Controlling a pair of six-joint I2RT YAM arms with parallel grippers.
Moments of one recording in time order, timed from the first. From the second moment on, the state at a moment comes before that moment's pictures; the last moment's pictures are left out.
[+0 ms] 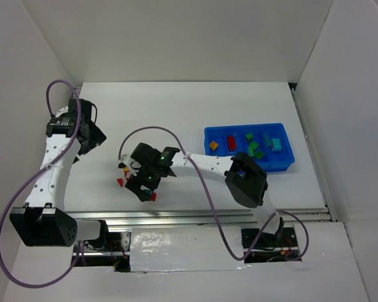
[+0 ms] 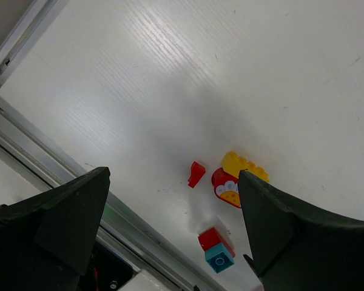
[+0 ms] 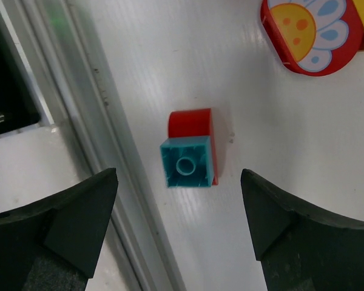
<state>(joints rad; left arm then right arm) 0.02 1.30 1.35 -1.16 -0.41 -0.74 1.11 2.06 1.66 -0.59 -0.28 -0.03</state>
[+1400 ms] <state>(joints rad) -0.21 1.21 1.04 -0.19 0.94 -0.62 0.52 1.47 1.38 -0.33 -0.59 0.52</state>
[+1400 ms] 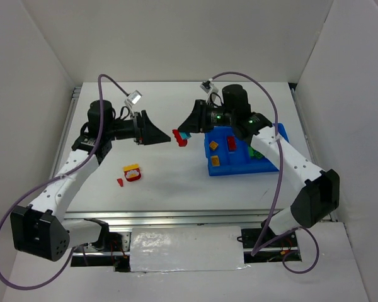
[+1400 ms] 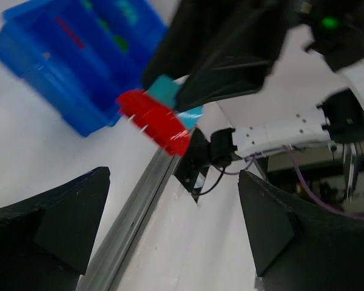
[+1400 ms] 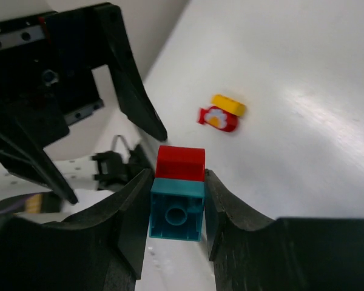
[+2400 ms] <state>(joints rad) -0.32 1.32 1.15 0.15 1.14 -0.78 0.47 1.41 1.18 0.33 -0.95 1.01</state>
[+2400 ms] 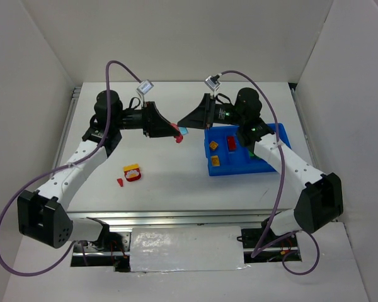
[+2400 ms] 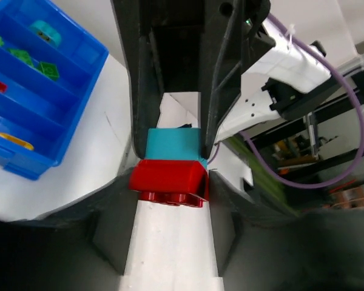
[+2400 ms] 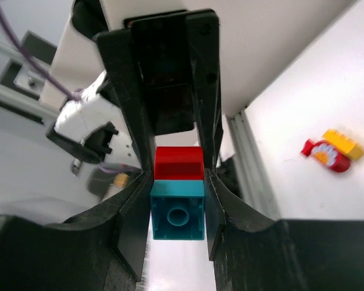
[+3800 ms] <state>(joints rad) -0.24 1.40 1.37 -0.53 0.67 -0.41 -0.18 1.65 1.27 -0.61 0.23 0.76</state>
